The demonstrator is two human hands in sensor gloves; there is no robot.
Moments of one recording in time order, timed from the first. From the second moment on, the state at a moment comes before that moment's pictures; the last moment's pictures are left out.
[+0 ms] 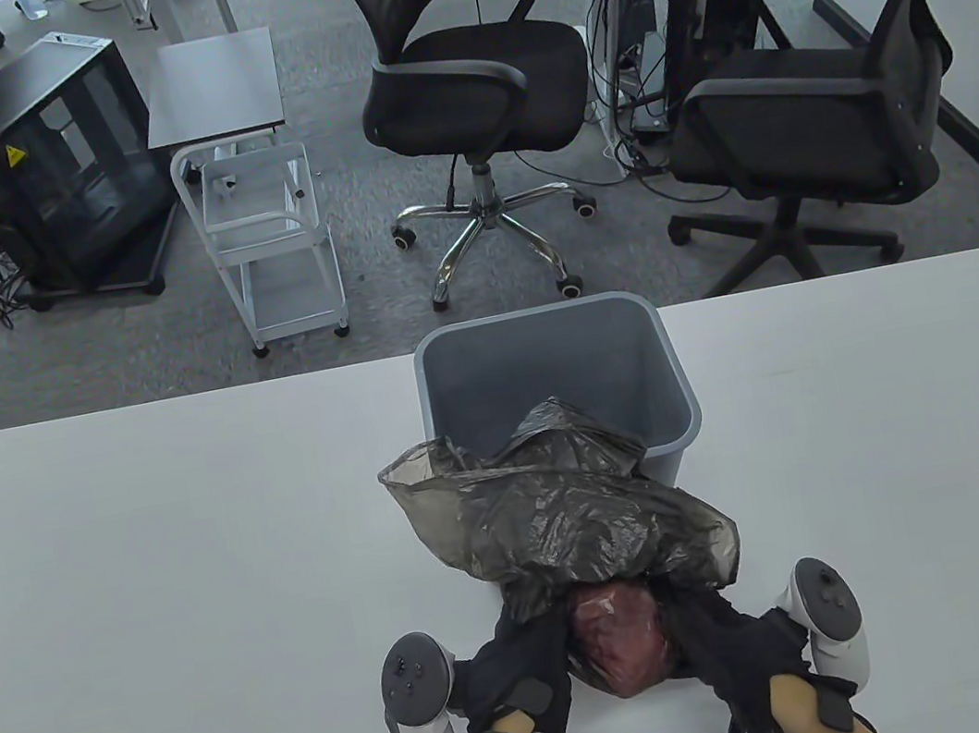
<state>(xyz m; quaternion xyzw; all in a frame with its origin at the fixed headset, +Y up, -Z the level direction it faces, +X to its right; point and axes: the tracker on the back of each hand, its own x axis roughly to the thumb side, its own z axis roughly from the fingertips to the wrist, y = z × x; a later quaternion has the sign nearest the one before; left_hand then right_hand) -0.091 -0.724 -0.261 -0.04 -0.07 0.73 0.68 0.165 -0.730 -0.257 0.26 0.16 0.65 0.69</state>
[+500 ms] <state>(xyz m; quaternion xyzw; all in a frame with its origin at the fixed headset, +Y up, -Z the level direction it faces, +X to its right) -0.084 -0.718 -0.261 -0.06 -0.12 0.72 0.68 0.175 -0.734 -0.260 0.23 0.11 0.66 0.71</state>
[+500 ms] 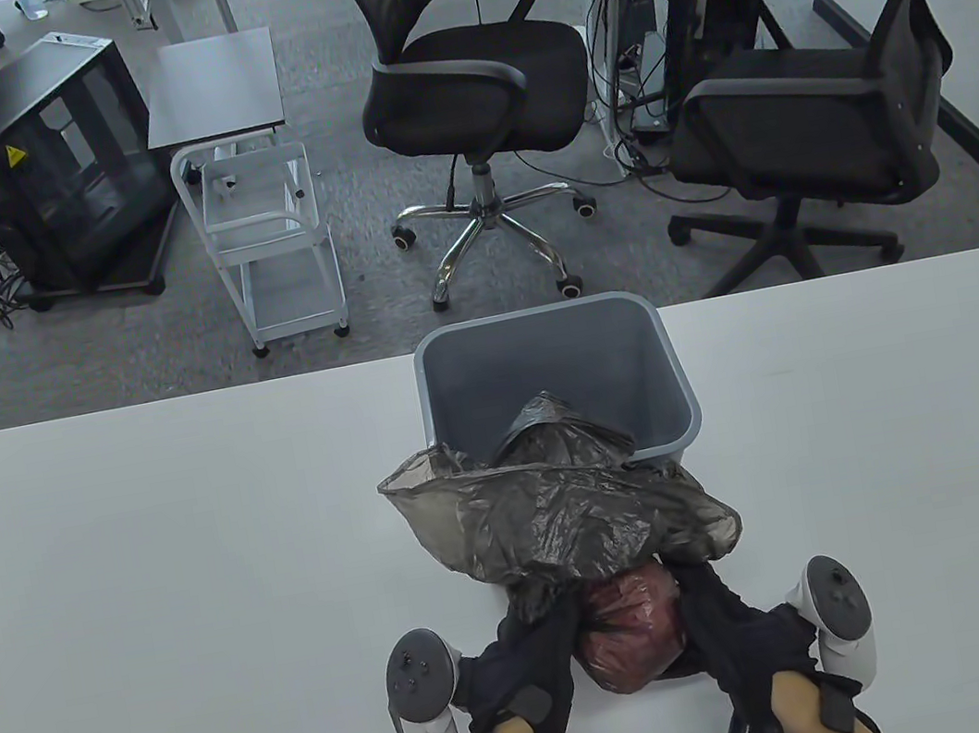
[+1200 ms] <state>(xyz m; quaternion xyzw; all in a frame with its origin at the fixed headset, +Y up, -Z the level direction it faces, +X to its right) -0.083 -0.716 -0.262 -0.07 -0.13 0.70 0.70 0.182 -0.726 -0.262 0.22 0.09 0.67 0.71</state>
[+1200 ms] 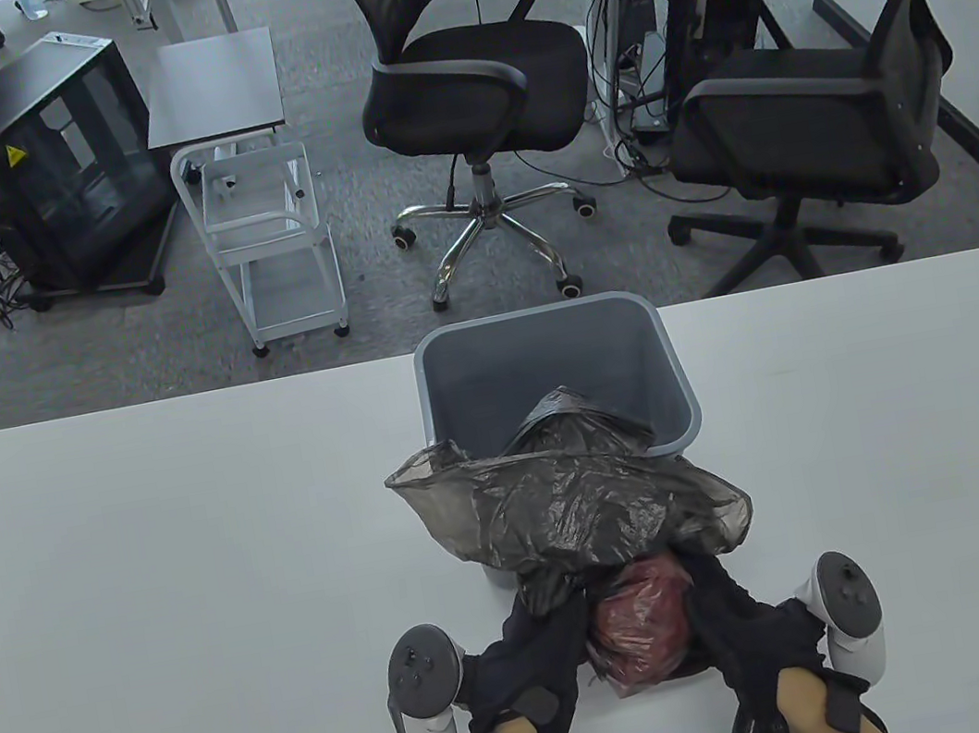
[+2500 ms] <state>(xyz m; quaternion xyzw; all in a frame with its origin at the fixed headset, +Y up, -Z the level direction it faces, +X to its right) -0.088 -0.715 -0.262 -0.04 -0.11 0.67 0.73 0.180 -0.728 -0.260 0.22 0.10 0.66 0.71</state>
